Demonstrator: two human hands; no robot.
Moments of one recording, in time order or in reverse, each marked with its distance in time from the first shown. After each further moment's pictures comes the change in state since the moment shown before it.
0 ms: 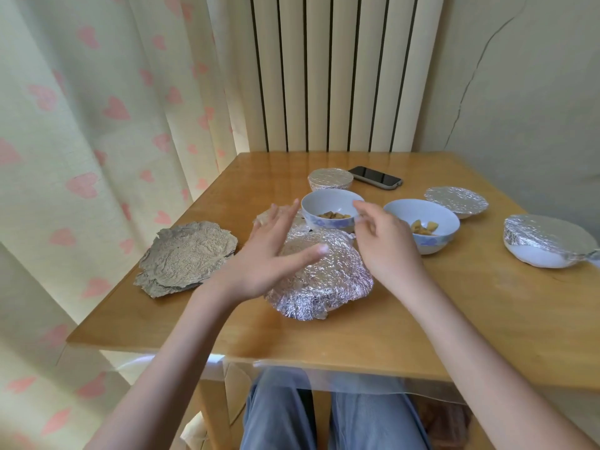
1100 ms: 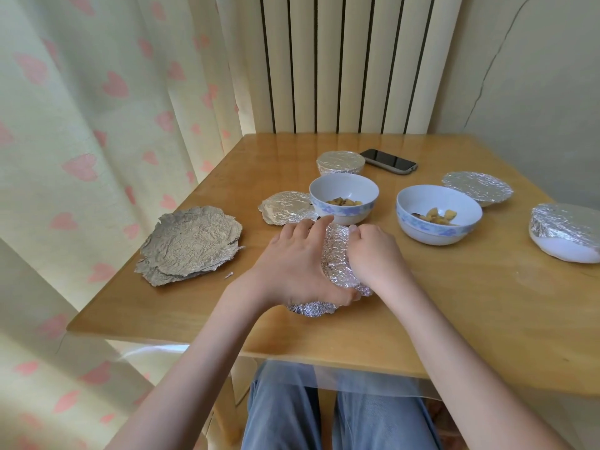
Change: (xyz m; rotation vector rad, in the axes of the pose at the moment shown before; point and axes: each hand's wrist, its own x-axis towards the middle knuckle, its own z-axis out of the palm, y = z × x) left_hand 0.024 -0.010 0.035 0.437 -0.063 -0.001; right_hand 0.004 0.013 0.044 -0.152 -0.210 0.288
